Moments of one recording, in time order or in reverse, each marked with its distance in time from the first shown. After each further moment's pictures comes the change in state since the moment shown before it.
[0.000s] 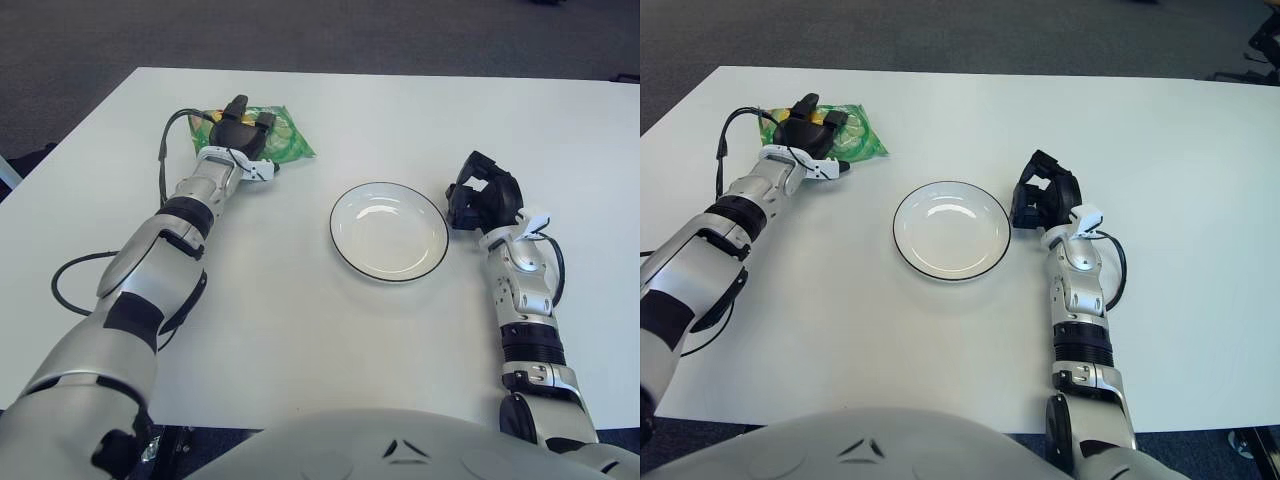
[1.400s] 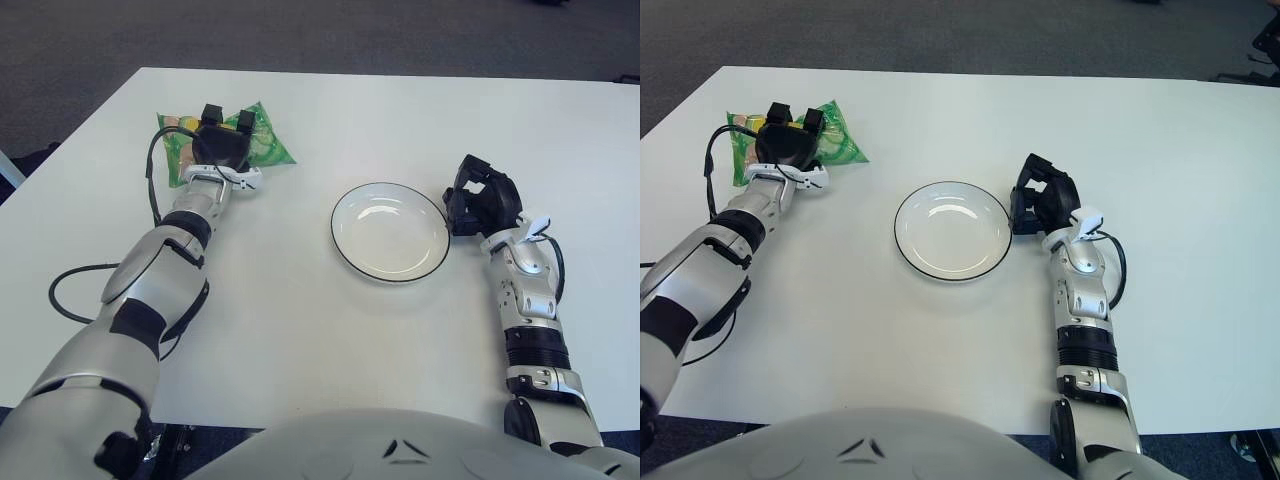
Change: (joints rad) left arm 0.040 0.003 -0.041 0.097 -0.023 0.023 0.375; right arm 0.019 -0.018 0.009 -0.024 0.005 0.016 0.063
